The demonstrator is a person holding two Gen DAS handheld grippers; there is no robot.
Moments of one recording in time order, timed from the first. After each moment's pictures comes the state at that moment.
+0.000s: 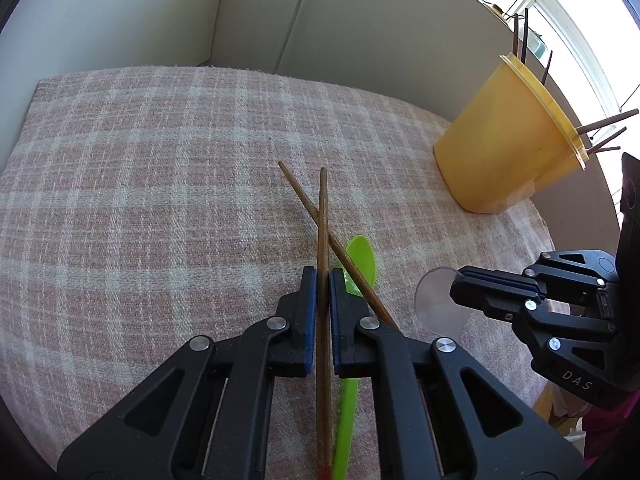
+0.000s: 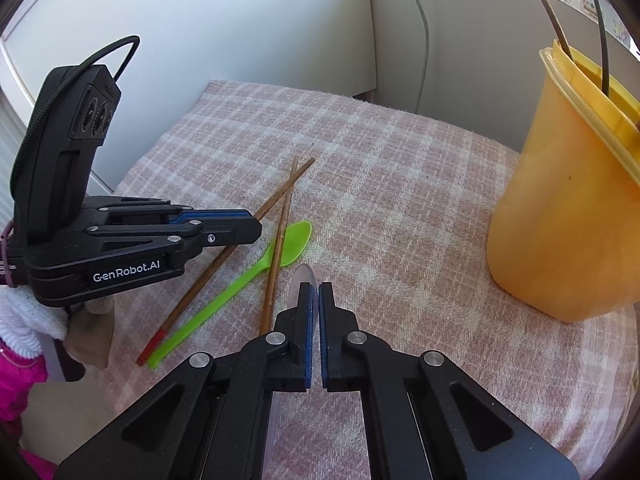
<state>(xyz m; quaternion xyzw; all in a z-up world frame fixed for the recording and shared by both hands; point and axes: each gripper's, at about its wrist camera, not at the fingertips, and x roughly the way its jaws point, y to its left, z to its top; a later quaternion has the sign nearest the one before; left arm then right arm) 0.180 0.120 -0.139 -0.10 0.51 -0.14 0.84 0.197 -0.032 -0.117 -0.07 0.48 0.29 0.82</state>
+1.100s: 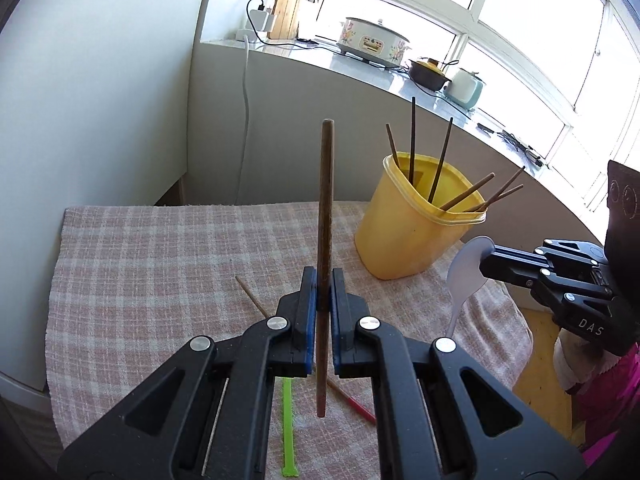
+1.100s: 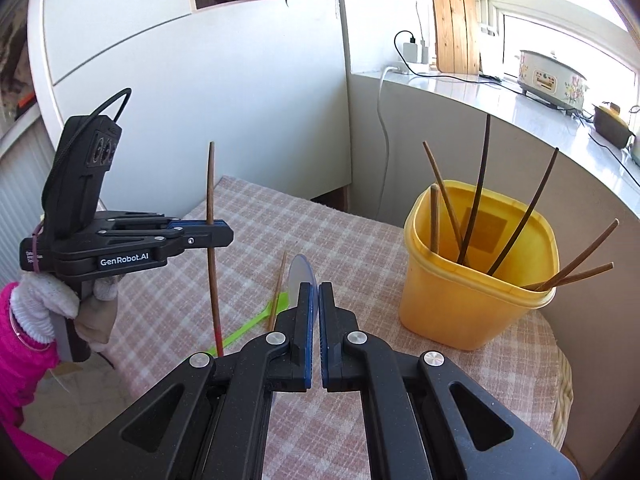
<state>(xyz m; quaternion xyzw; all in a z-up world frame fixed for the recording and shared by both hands) 0.125 0.097 -0.006 -0.07 0.37 -0.18 0.91 0.144 -0.096 -0.007 -0.05 0.34 0.27 0.90</state>
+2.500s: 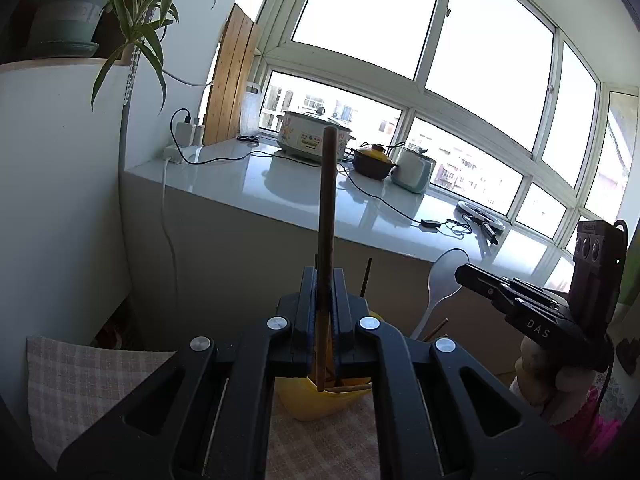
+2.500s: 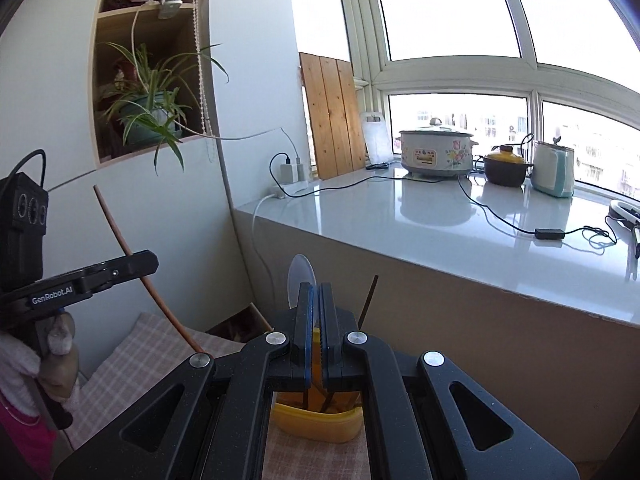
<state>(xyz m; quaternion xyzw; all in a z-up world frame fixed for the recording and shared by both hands) 0.188 0.016 0.098 -0.09 0.23 -0.24 0.94 0.181 -0.212 0.073 0.04 0.19 0.13 0.97</state>
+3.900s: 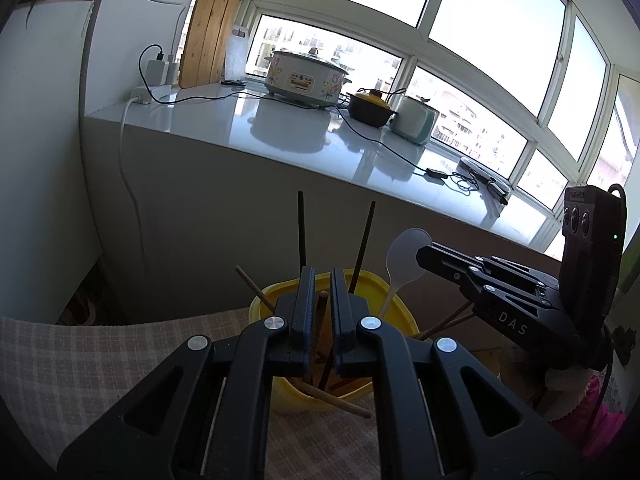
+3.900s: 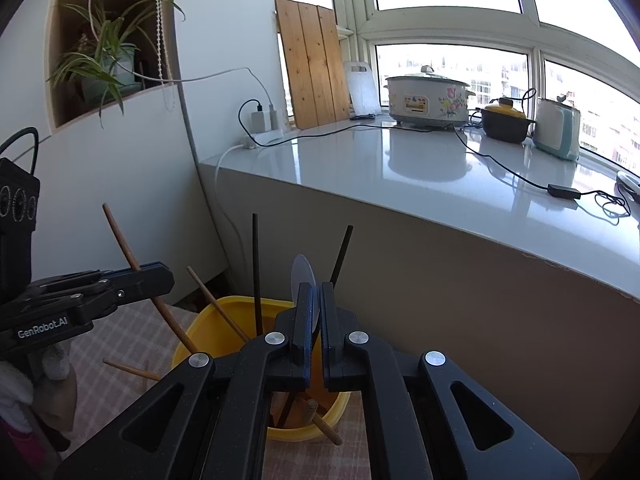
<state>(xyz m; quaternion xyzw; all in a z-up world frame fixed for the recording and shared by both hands) 0.235 -0.032 0.038 -0.08 0.30 -0.26 0.91 0.232 -0.221 0.023 0.03 0.27 0.12 0.95</state>
